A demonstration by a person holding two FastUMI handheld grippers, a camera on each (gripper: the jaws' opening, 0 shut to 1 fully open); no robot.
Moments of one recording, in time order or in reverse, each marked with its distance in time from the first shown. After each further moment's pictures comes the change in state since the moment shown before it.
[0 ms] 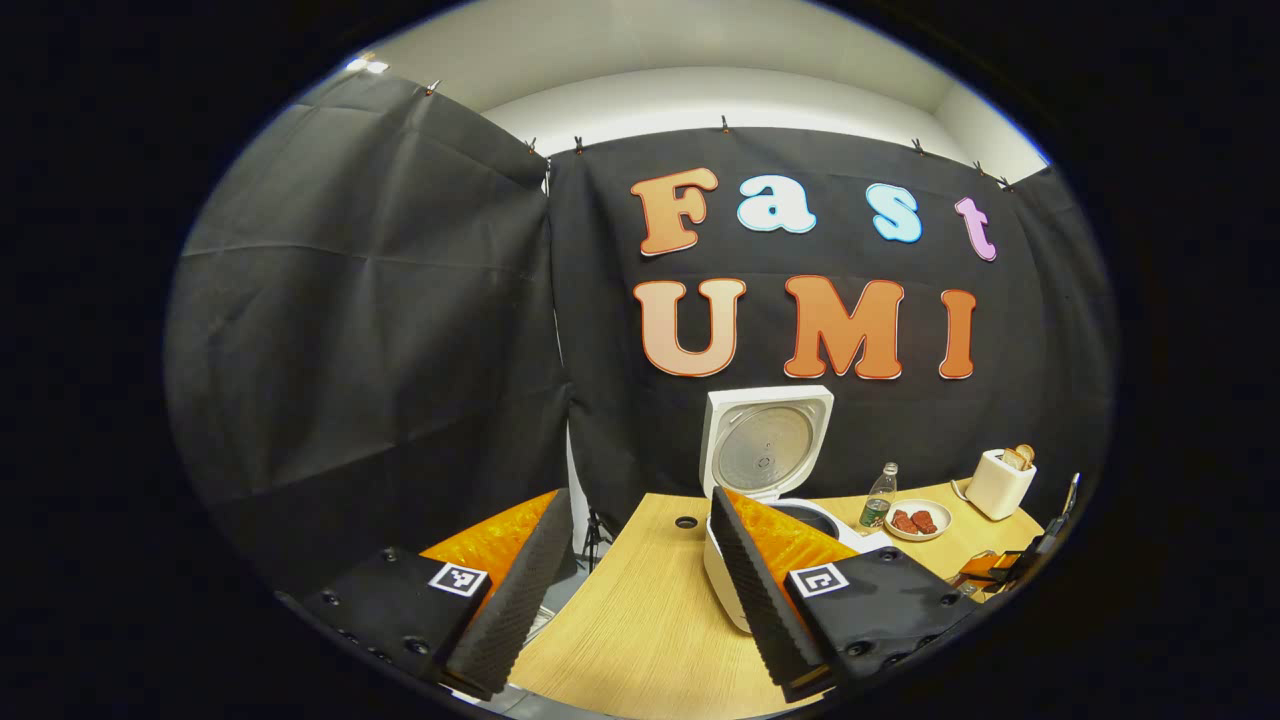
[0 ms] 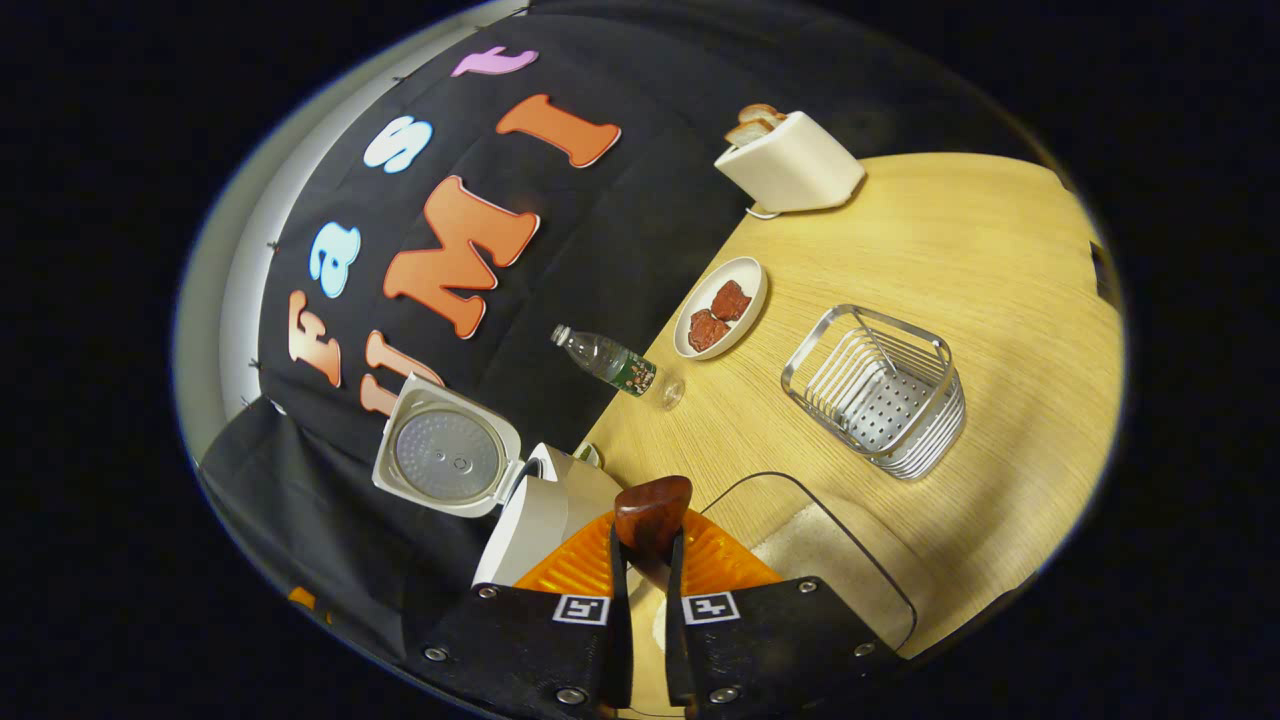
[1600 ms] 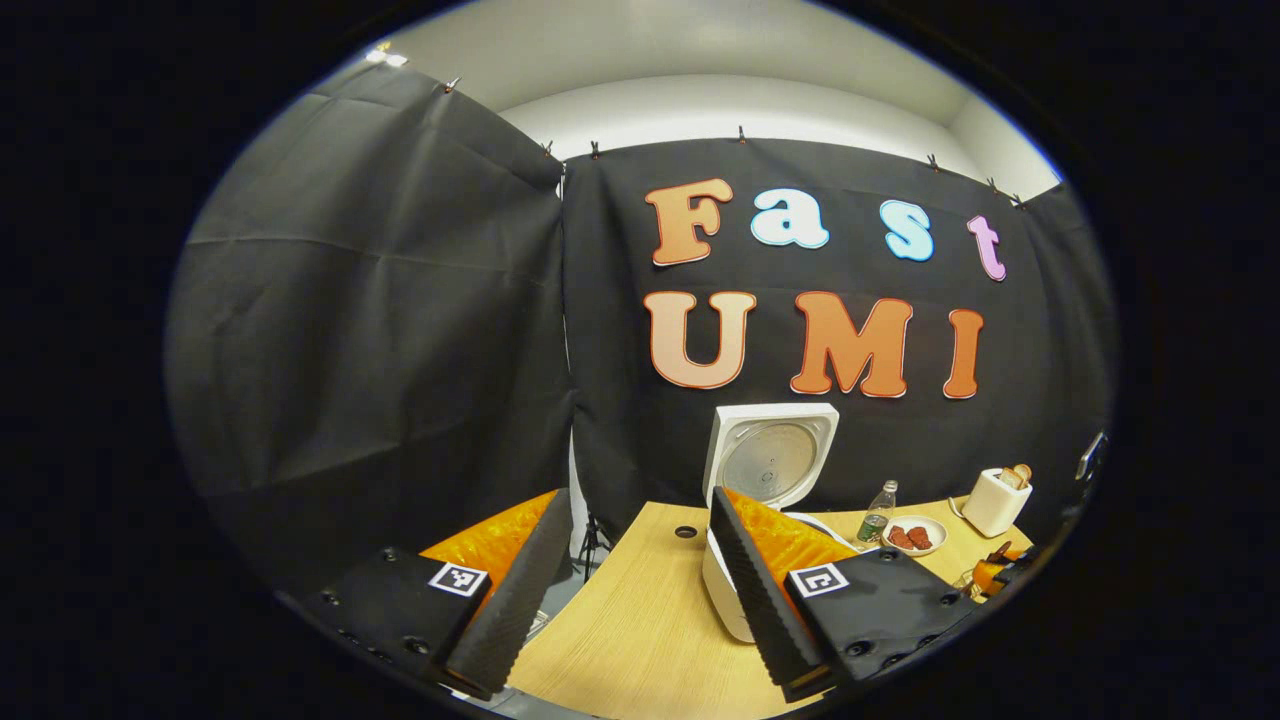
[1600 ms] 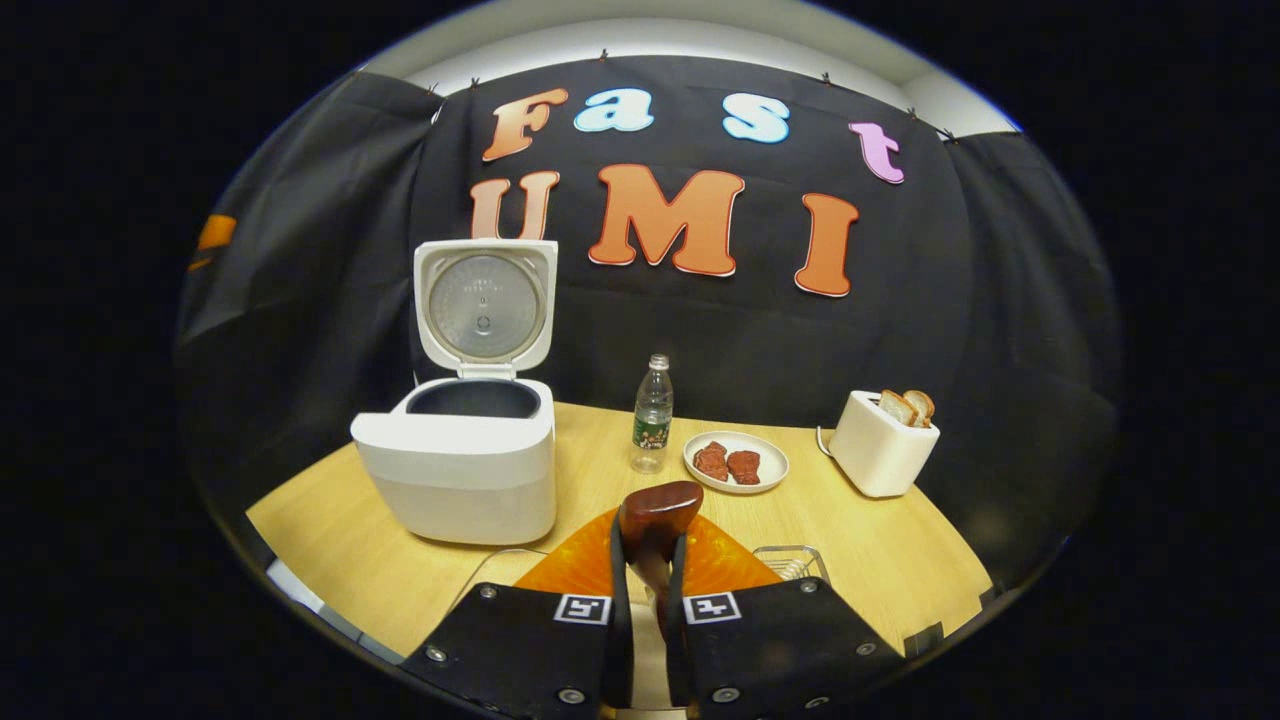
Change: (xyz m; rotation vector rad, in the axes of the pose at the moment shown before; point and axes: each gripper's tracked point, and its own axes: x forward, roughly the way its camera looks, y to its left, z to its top) left arm 0.001 0.009 0.006 -0.034 -0.015 0.021; right arm -0.030 0.054 0.010 -1.183 -0.186 -0.094
